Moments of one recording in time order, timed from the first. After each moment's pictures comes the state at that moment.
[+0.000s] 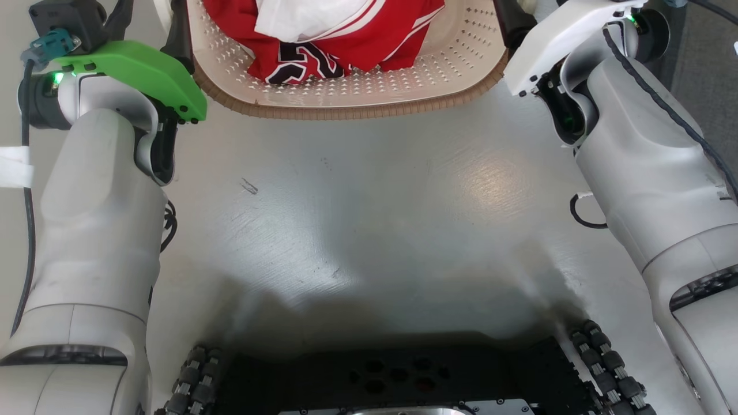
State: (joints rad) left arm -1.01 0.02 -0.14 0.94 -0.34 -0.11 -0.20; right arm -1.08 -0.07 0.47 1.00 0.48 0.12 -0.21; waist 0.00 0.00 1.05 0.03
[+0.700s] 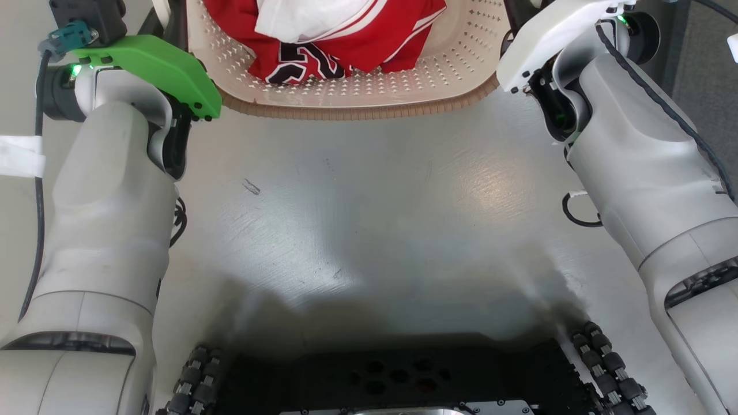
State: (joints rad) left arm -1.07 0.00 -0.19 1.03 -0.37 -0.13 -0.22; right arm -1.11 -0.06 0.55 1.03 0.59 0.11 -0.21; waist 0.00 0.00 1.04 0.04
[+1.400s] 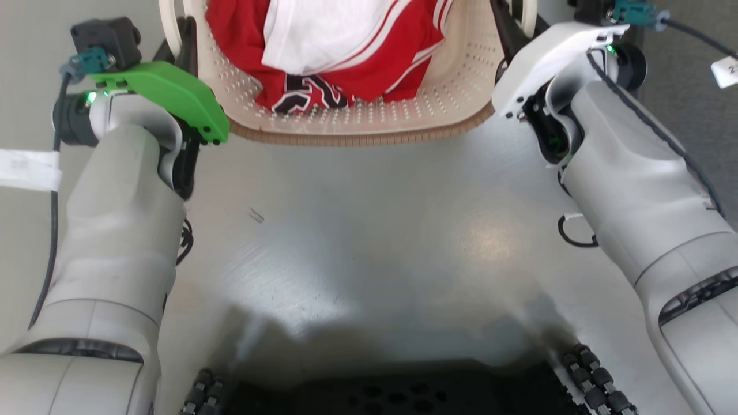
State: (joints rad) left arm -1.05 -0.01 -0.23 1.10 -0.40 -0.13 -0.24; right arm -1.07 -0.06 0.62 1.05 0.69 0.11 -0.23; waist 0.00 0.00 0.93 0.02
